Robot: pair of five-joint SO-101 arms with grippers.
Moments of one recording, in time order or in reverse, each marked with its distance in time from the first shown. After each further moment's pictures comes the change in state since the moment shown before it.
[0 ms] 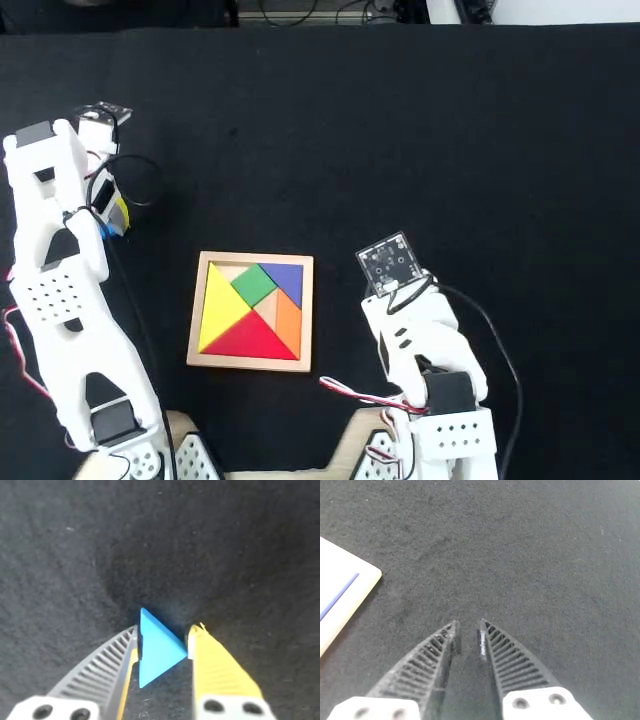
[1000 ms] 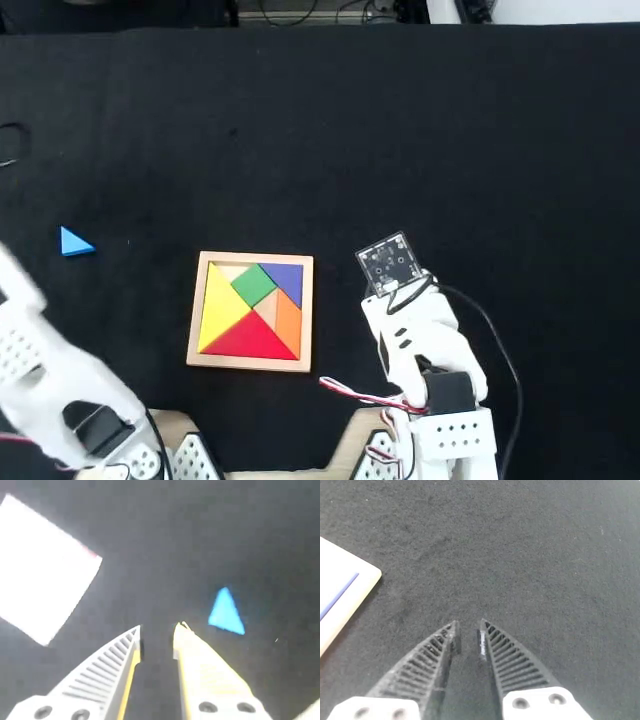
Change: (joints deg) left arm -20.6 -20.5 -8.5 14.8 30.9; right arm 0.0 0.0 0.0 0.0 0.0
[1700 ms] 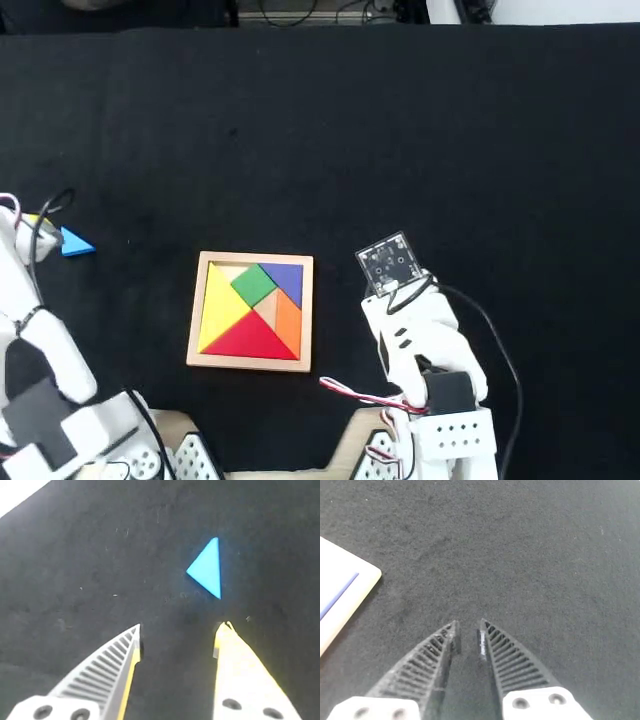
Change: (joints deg) left arm 5.6 -42.2 68.7 -29.3 24.4; right arm 0.0 0.0 0.0 0.4 0.0
